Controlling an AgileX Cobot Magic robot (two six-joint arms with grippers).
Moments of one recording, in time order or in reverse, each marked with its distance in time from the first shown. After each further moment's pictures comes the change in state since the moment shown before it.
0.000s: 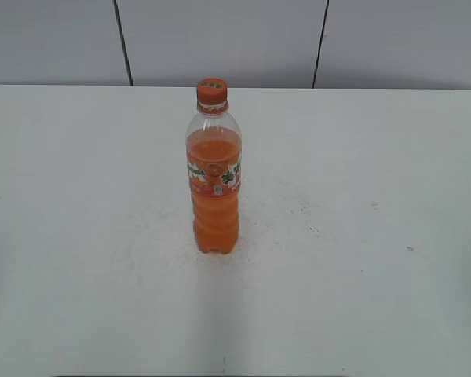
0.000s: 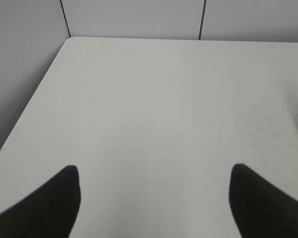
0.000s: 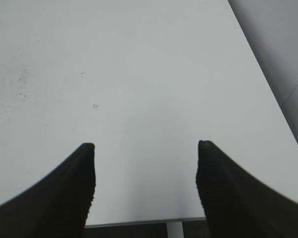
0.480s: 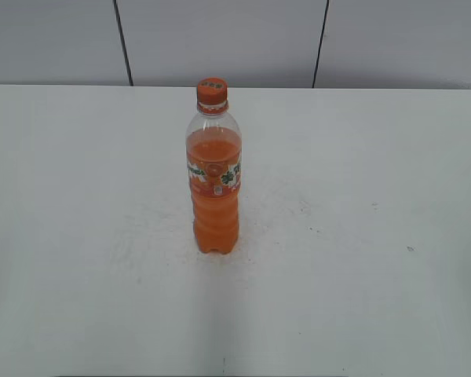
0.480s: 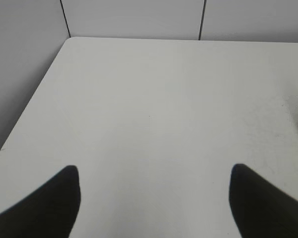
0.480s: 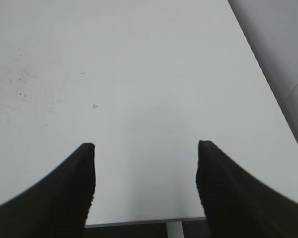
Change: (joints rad) left arm 0.000 0.000 0.000 0.000 0.000 0.000; right arm 0.000 0.000 0.000 0.000 0.000 0.000
